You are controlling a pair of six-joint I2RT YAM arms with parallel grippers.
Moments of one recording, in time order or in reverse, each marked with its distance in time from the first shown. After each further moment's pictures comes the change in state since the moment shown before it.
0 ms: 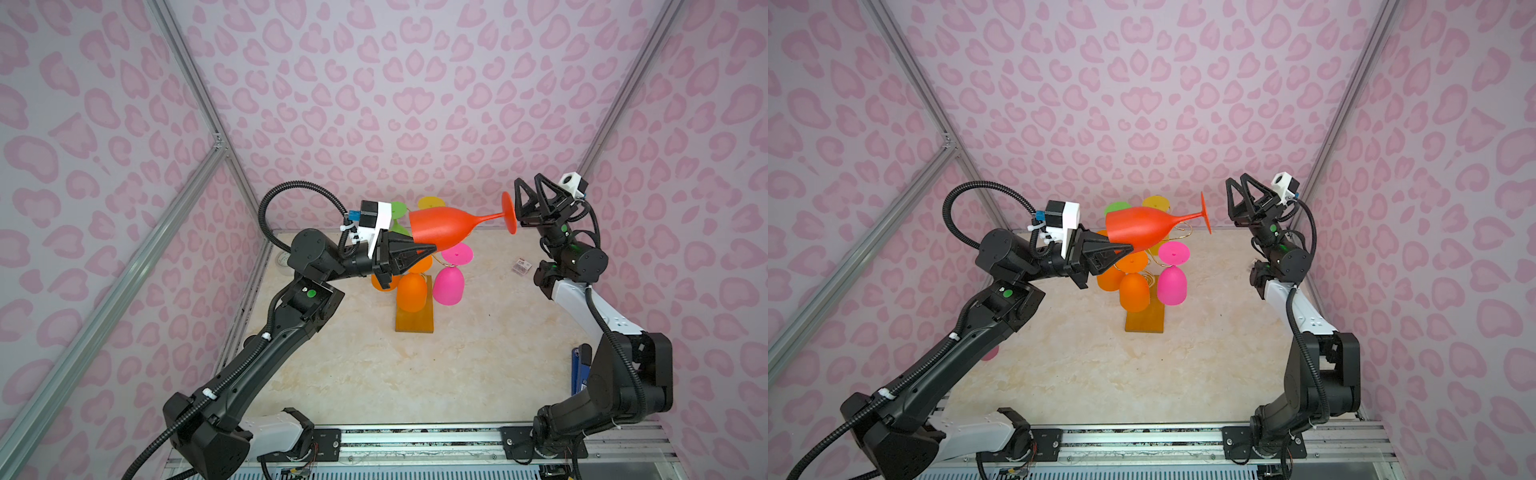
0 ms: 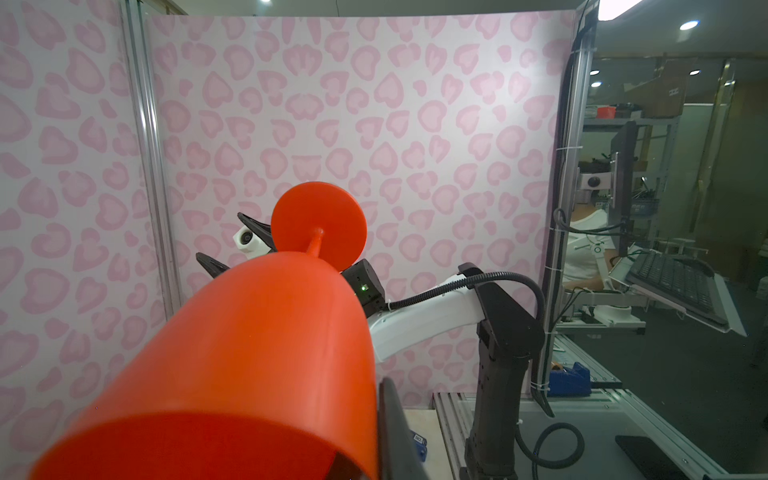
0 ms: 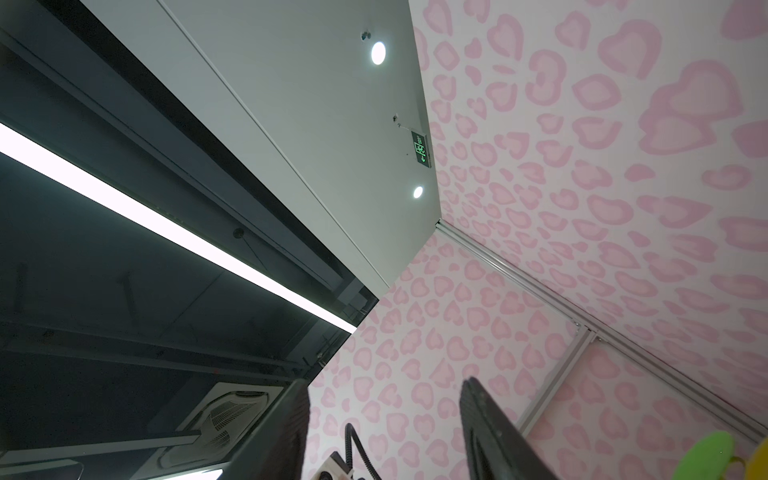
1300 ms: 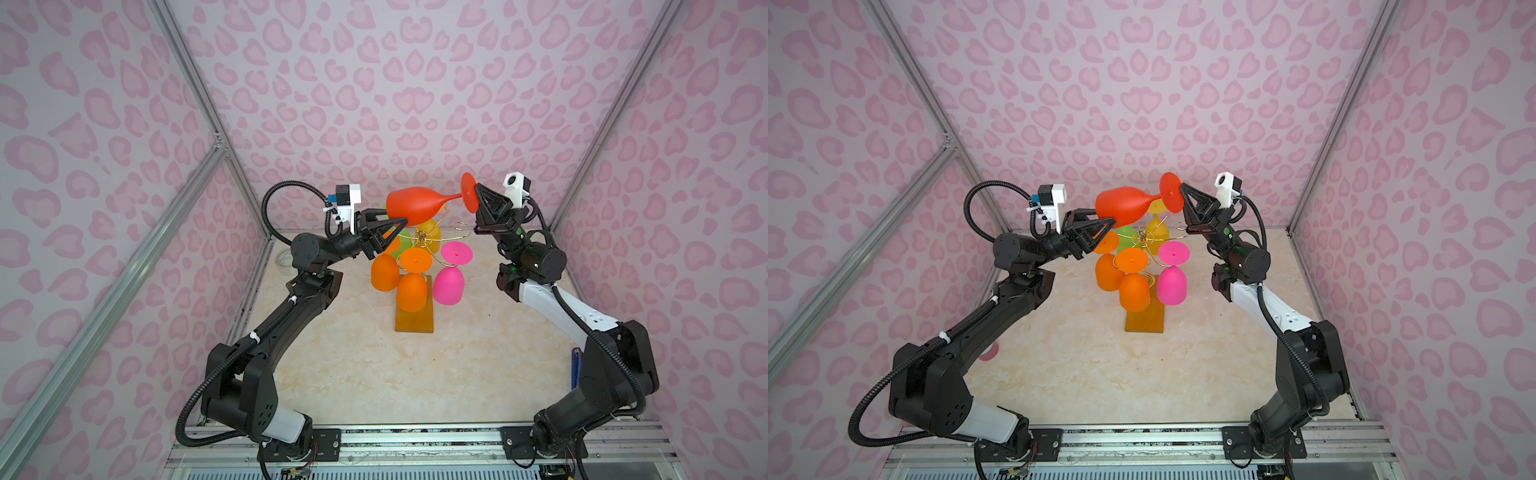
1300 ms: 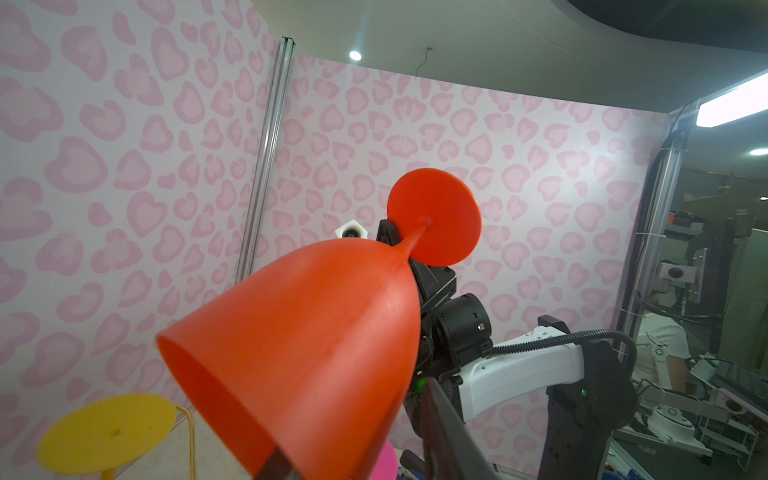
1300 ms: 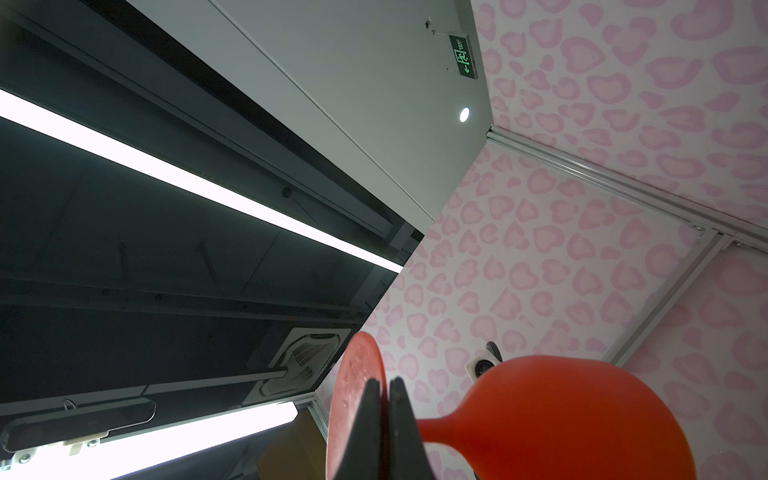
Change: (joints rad) left arm 0.262 0.240 -0.145 0.714 -0.008 -0.523; right arm 0.329 0.075 0.084 0.032 0.053 0.010
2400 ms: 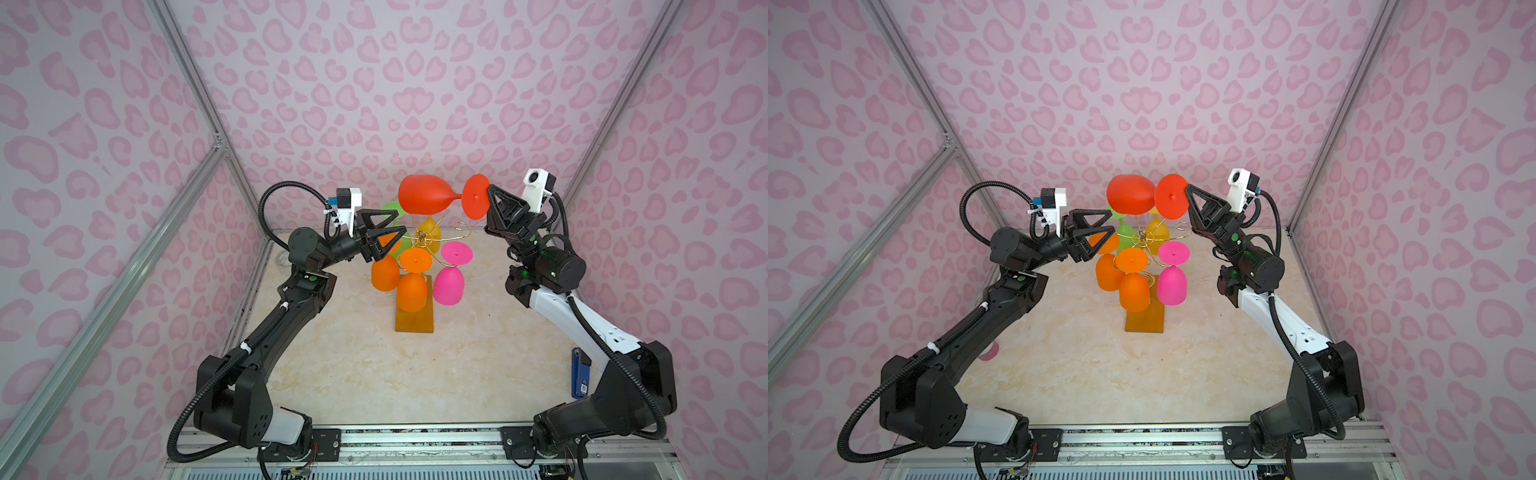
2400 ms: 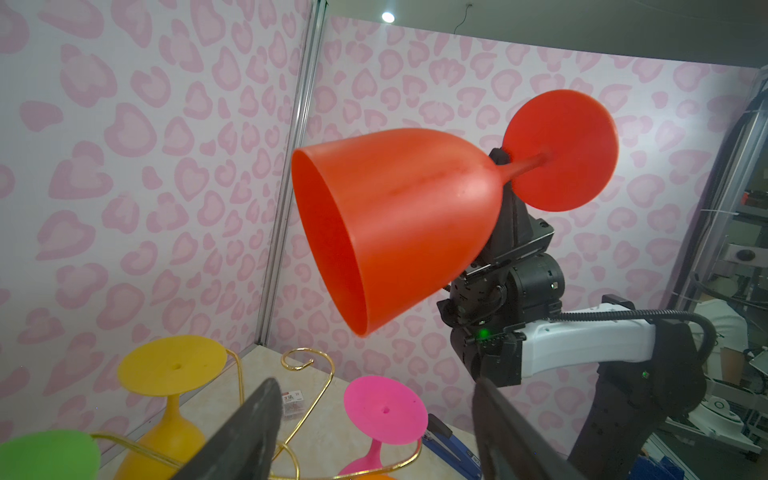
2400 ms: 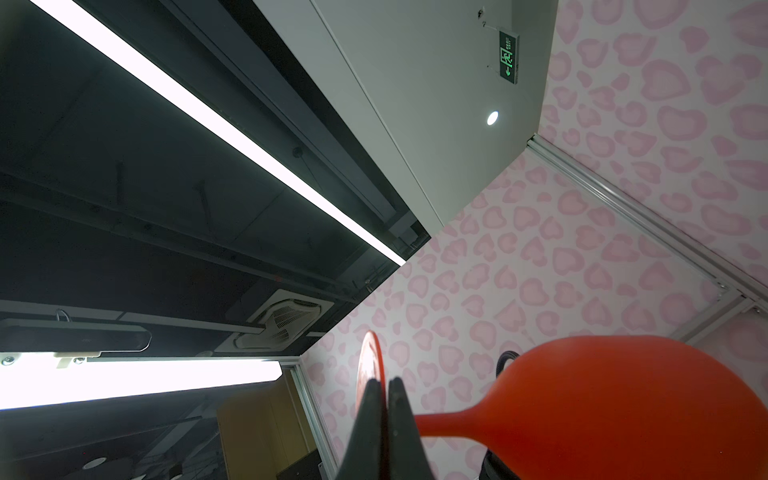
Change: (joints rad) left arm 0.031 -0.058 -0.014 -0.228 0.000 0.165; right arm 0.022 -0.127 -0.024 -0.020 -0.030 -0.184
